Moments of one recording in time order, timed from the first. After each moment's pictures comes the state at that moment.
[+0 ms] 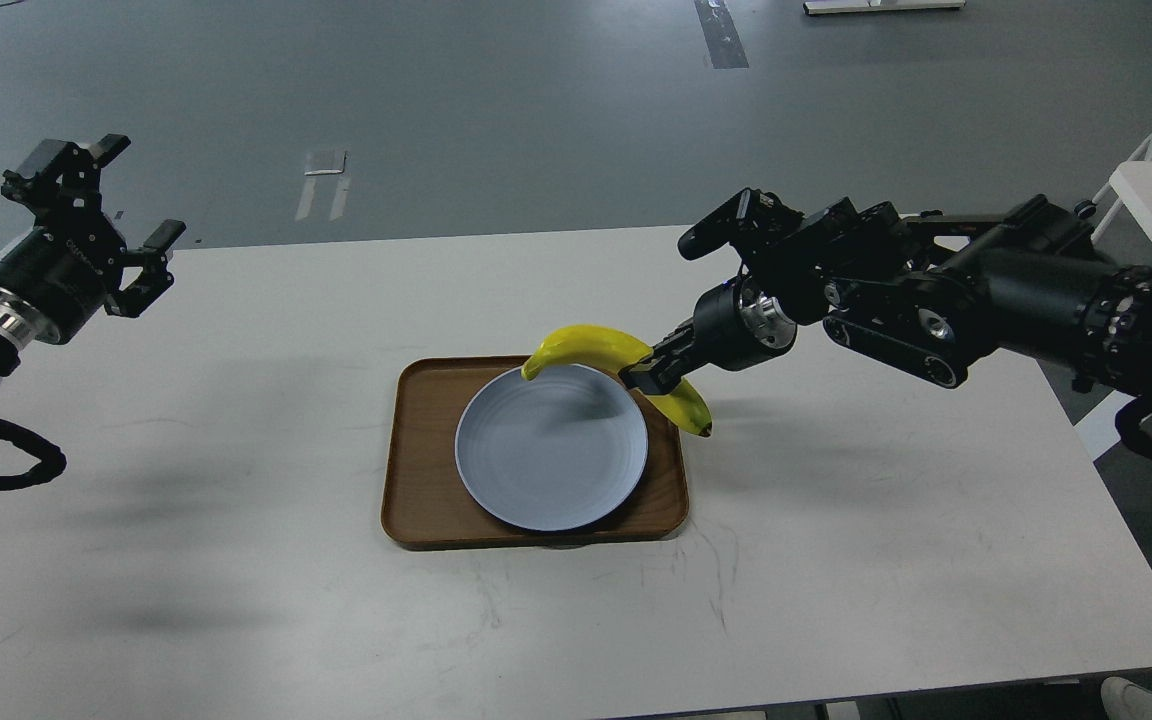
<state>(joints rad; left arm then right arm) -0.76 0.63 -0.47 -0.63 0.14 -0.49 -0.49 1.36 -0.12 -0.39 0.73 -1.34 0.41 0.49</state>
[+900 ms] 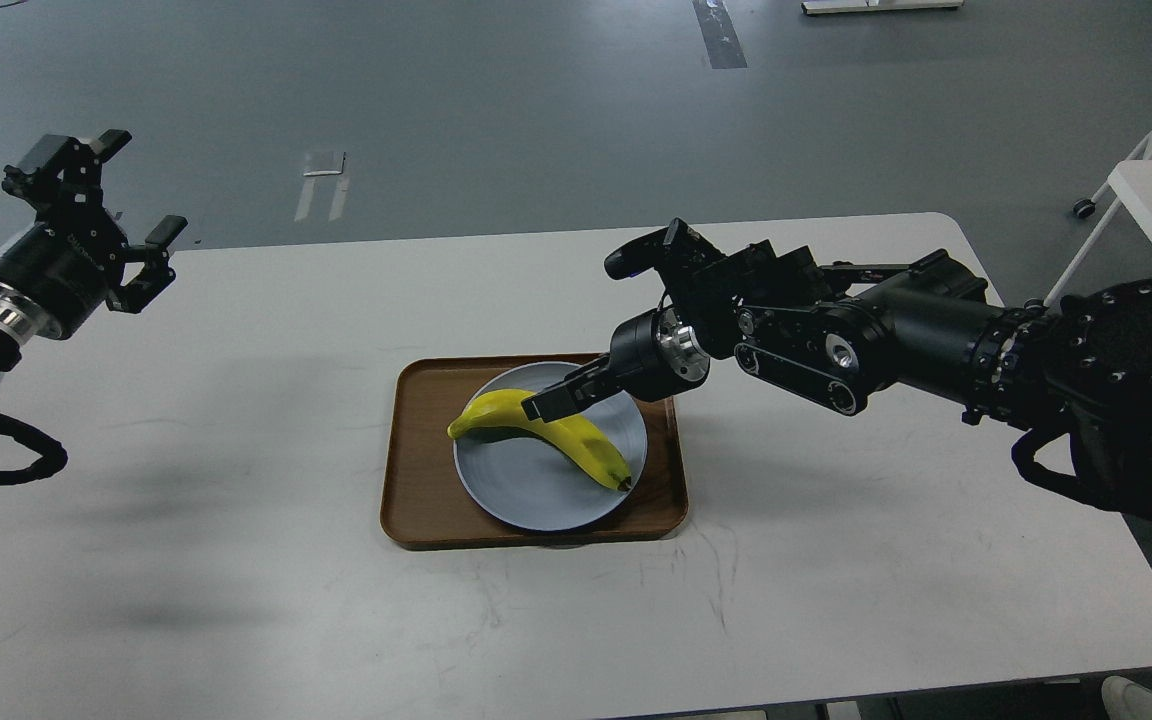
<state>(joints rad) -0.77 0.63 -0.47 -0.63 0.14 -0.49 -0.49 1.31 -0.05 -0.31 0.62 -1.12 0.41 0.49</state>
